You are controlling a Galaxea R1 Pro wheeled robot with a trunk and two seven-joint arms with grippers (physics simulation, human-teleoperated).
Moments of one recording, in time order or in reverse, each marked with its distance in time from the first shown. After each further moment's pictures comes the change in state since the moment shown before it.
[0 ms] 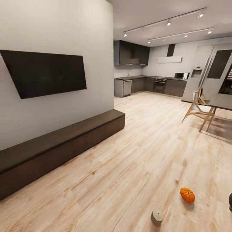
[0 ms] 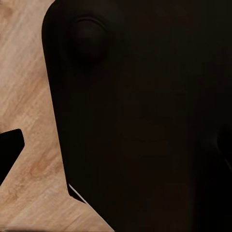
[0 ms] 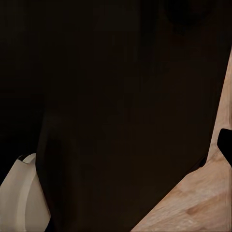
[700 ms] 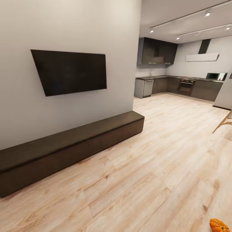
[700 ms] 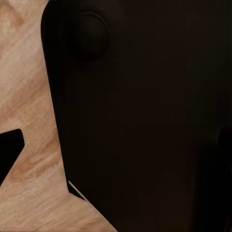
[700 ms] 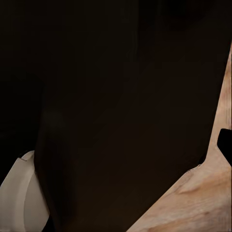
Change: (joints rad) left arm 0.000 0.000 0.002 0.000 0.000 0.001 0.000; right arm 0.000 -0.001 0.000 0.000 0.001 0.000 0.000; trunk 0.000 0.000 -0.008
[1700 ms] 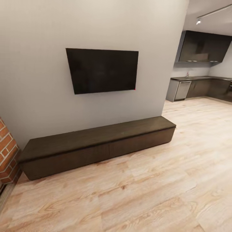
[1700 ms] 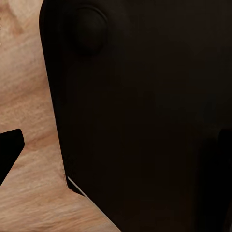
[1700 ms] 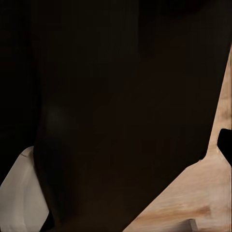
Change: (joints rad) left arm 0.000 0.000 0.000 0.000 0.000 -0.002 0.000; right arm 0.000 0.000 0.000 0.000 0.000 0.000 0.000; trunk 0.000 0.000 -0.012
